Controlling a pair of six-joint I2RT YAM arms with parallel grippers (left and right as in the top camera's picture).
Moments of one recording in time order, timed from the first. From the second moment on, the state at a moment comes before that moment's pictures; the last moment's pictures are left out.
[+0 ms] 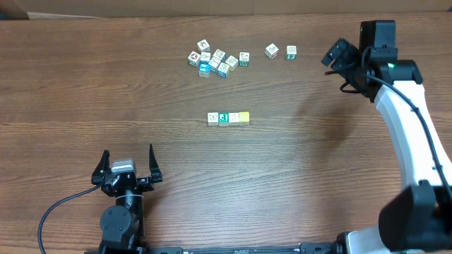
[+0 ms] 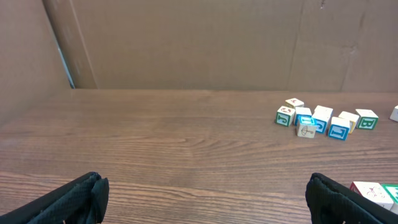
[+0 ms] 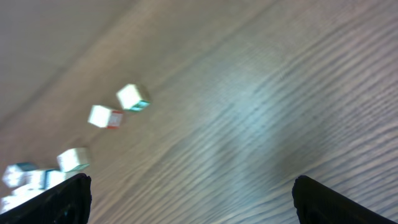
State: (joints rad) left arm -0.13 0.02 0.01 -0.06 -0.27 0.01; right arm 0.00 1.66 1.48 -0.74 0.07 0.64
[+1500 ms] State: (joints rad) left arm -0.13 0.02 0.01 -0.05 -0.27 0.01; right arm 0.05 0.45 0.78 -0.91 0.34 0.65
